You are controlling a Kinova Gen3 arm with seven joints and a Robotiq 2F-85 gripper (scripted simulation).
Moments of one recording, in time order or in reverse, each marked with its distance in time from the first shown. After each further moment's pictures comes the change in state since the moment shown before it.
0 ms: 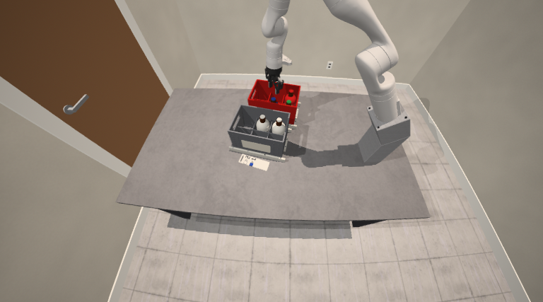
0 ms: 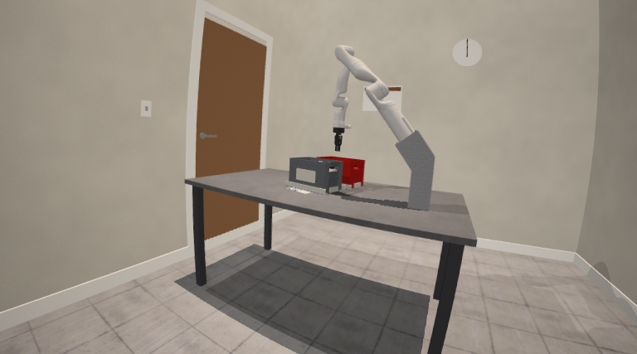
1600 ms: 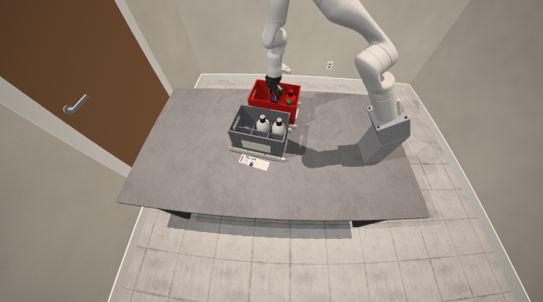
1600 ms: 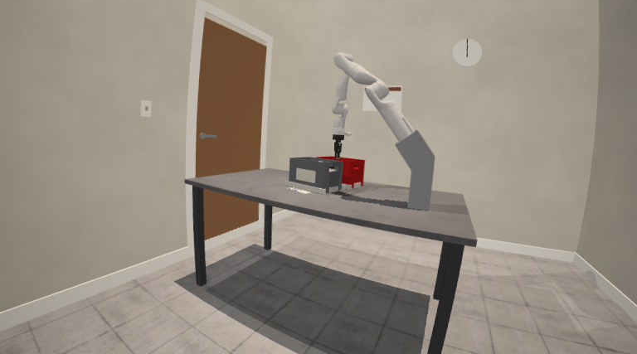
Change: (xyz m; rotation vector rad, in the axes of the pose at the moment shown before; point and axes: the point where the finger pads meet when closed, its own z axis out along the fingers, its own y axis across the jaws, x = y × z) arm 0.000 0.000 0.047 0.000 -0.001 -0.001
